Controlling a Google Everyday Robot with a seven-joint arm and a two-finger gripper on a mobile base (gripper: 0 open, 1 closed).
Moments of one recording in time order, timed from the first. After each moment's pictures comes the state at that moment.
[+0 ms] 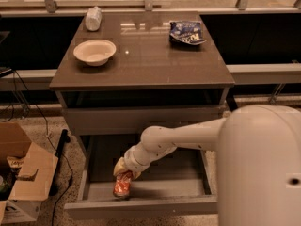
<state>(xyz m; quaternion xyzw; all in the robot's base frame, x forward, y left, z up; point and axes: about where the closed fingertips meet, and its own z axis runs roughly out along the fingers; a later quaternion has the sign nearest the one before) 0.525 0.109 0.462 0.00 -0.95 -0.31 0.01</state>
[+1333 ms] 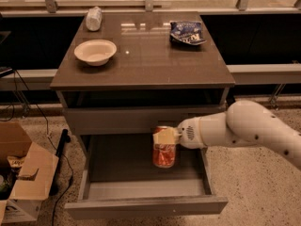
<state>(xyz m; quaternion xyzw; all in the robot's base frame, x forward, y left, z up) 0.506 -0.045 0.716 0.17 -0.87 -0.39 -0.25</state>
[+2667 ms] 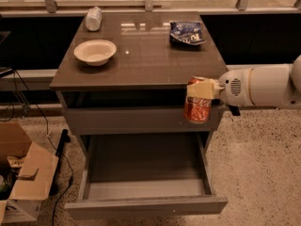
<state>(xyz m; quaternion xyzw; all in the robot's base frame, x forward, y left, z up) 0.543 -0.137 0.873 0.16 -0.85 -0.33 -0.37</state>
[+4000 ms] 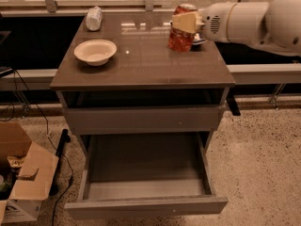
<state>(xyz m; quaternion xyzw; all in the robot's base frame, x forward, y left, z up) 0.673 -0.101 1.003 0.23 -0.75 -0.28 -0.55</state>
